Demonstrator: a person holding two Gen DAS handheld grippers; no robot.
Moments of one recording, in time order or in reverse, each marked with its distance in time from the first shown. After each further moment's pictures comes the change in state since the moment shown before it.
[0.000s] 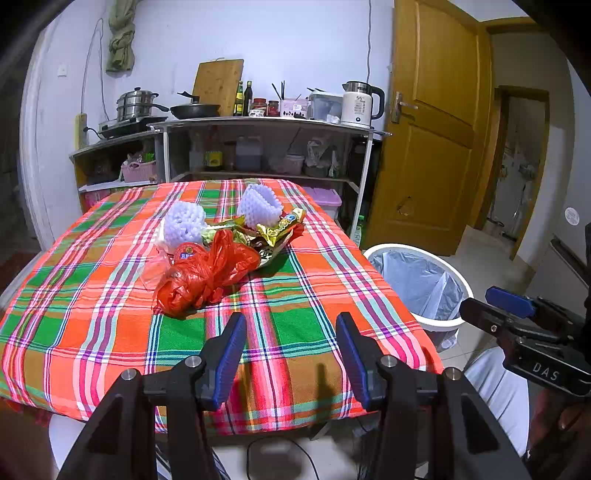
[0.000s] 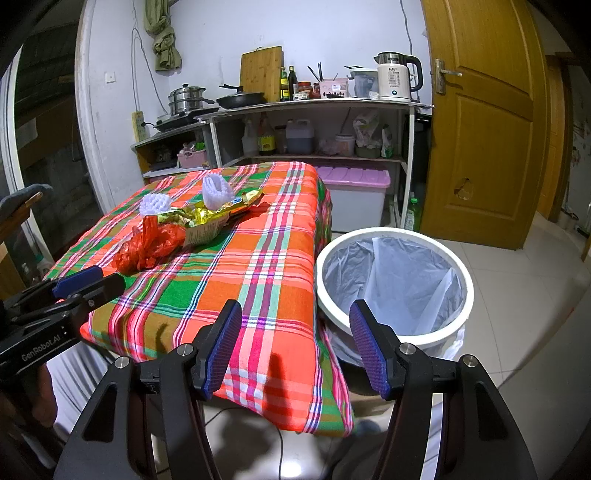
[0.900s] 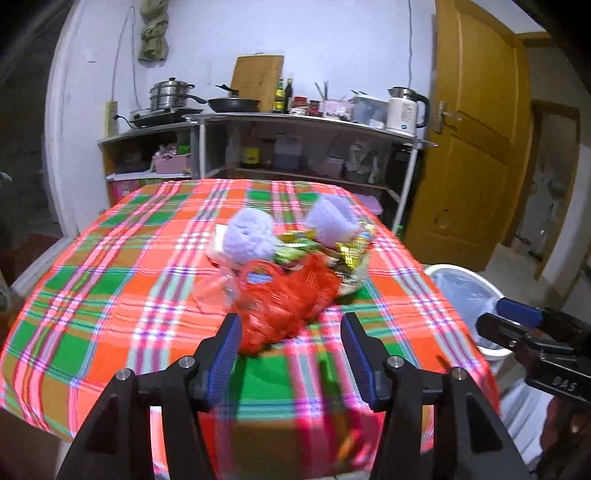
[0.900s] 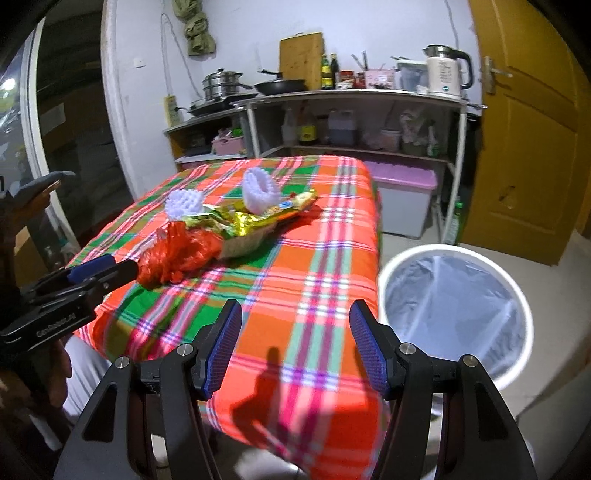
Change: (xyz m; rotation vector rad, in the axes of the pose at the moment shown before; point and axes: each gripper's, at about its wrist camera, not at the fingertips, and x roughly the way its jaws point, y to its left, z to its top) left arm 0.034 0.072 0.028 -0.076 0.001 0.118; right arm 0.062 0.038 0.035 -0.070 0.054 0.146
